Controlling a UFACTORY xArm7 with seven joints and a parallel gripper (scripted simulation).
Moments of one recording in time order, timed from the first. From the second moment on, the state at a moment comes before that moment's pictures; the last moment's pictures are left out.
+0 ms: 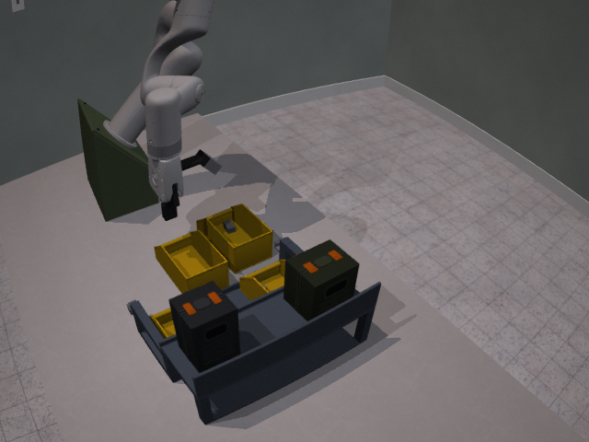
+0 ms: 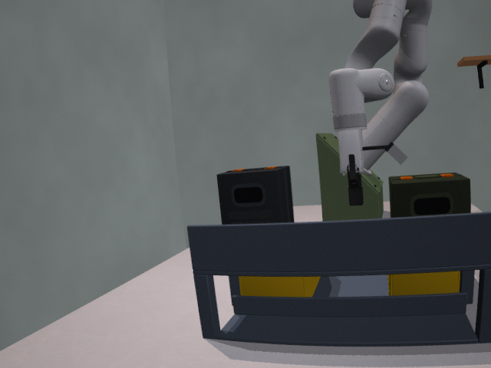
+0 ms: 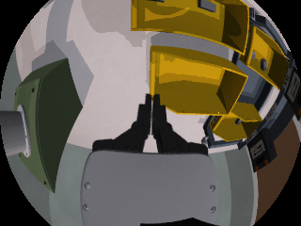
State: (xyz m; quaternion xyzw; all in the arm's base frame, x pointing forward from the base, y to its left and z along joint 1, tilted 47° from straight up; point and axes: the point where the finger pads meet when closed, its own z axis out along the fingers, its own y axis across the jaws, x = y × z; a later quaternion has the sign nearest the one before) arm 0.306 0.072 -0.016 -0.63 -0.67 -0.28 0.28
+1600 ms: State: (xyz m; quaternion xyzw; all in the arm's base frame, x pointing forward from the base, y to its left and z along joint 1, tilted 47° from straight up) arm 0.392 0.010 -0.011 -0.92 -0.04 -0.01 0.40
